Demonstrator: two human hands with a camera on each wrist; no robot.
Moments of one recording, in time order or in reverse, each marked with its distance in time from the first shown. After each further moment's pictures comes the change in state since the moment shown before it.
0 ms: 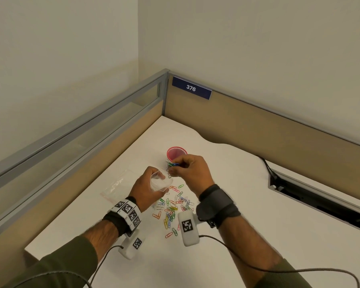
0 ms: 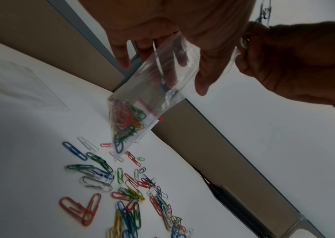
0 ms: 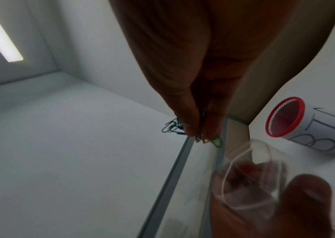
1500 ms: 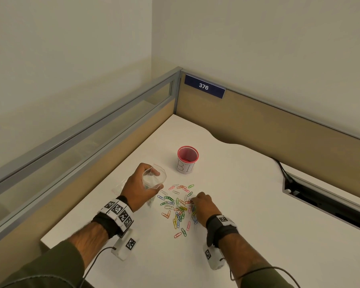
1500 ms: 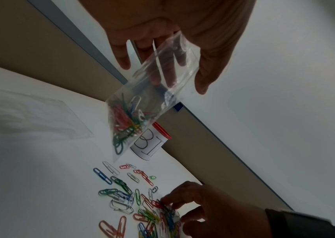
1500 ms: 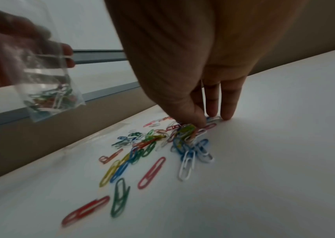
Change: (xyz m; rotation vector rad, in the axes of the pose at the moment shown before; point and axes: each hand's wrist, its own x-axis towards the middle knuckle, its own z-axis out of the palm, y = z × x) left_hand -0.015 -0.008 -0.043 -0.008 0.085 -0.024; right_hand -0.012 0.163 0.024 -0.929 -0.397 0.176
